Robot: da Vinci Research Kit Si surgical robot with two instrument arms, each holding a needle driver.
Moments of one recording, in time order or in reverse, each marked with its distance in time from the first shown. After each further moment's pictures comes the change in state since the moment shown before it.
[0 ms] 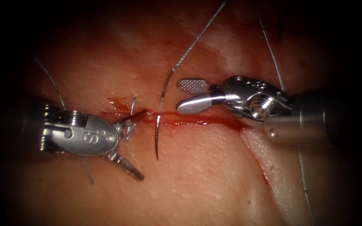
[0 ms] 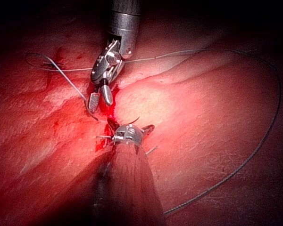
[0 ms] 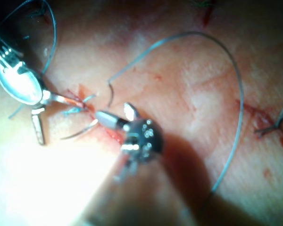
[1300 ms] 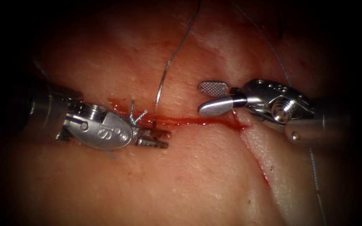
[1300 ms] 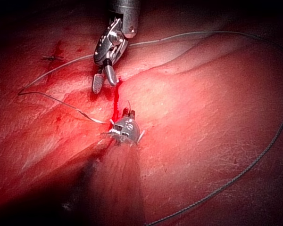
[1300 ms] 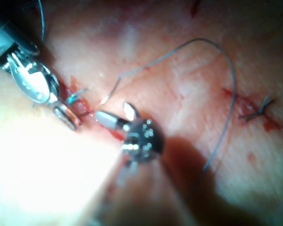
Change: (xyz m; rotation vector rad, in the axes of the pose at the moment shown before) right arm 0.000 0.000 -0.004 -0.044 0.030 0.005; left arm -0.001 -0.001 0.001 0.061 0.105 0.198
